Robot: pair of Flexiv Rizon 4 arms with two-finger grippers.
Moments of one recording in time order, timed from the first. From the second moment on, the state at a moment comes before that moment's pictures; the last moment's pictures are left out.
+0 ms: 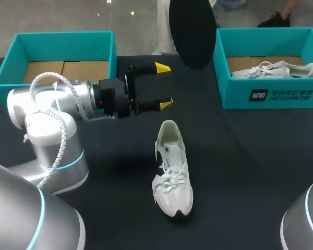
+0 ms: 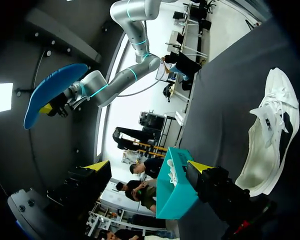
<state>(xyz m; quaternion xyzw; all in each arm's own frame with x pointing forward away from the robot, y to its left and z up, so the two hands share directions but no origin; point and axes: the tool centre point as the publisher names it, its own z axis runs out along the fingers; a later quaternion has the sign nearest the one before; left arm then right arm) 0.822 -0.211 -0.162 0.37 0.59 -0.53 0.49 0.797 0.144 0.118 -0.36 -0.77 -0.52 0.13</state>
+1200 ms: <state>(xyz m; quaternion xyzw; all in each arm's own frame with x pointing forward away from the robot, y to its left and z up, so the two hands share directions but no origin) 0.852 -0.178 -0.138 0.45 0.52 -0.46 0.56 0.822 0.143 0.076 -0.46 -0.74 -0.43 0.22</state>
